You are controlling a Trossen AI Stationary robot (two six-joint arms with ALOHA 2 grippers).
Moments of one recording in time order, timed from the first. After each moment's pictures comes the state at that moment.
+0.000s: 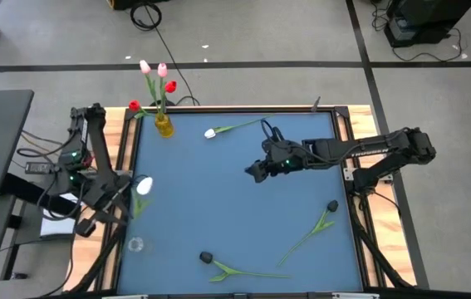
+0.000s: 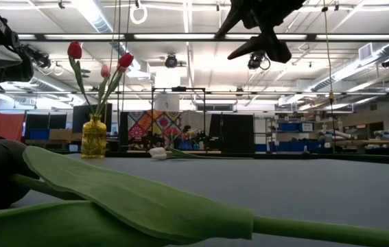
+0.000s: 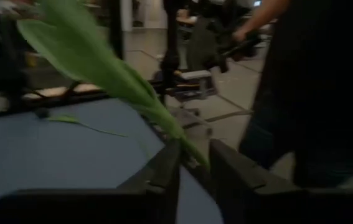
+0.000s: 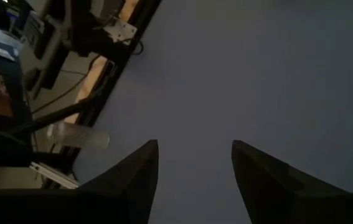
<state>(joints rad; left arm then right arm) -1.33 0.42 0.65 -0.39 -0.75 -0.22 0.03 1.41 1.12 -0.36 0.12 1.05</state>
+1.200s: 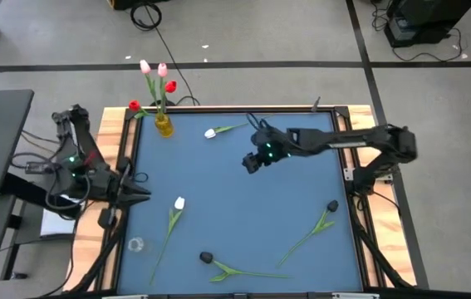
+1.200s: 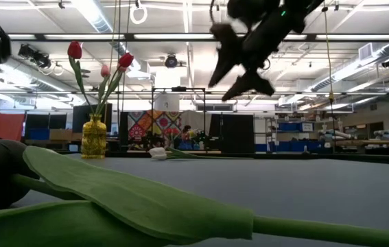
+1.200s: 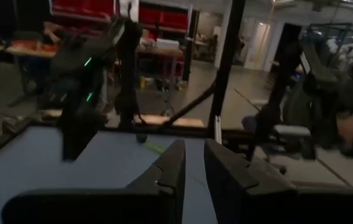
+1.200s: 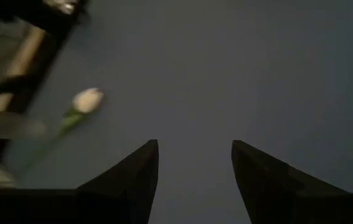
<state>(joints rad) -1.11 0.59 0.76 -0.17 -1.02 -0.19 -0.18 1.57 1.13 -0.37 -0.07 0.82</state>
